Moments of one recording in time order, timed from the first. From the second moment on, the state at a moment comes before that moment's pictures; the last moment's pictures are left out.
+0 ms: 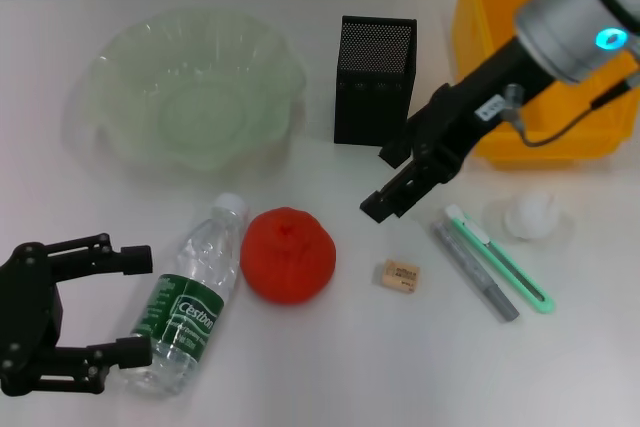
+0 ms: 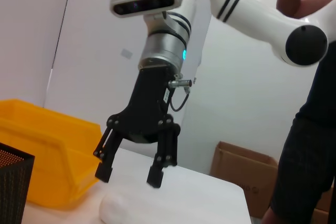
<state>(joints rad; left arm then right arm) -0.21 -1.92 0.94 0.75 1.69 2.00 -1.30 0.92 2.08 -1.13 -1.09 -2.37 -1.80 2.27</state>
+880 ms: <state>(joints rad) -0.23 -1.93 0.94 0.74 1.69 2.00 -1.27 1.14 2.09 -1.71 -0.78 -2.22 -1.38 2.46</state>
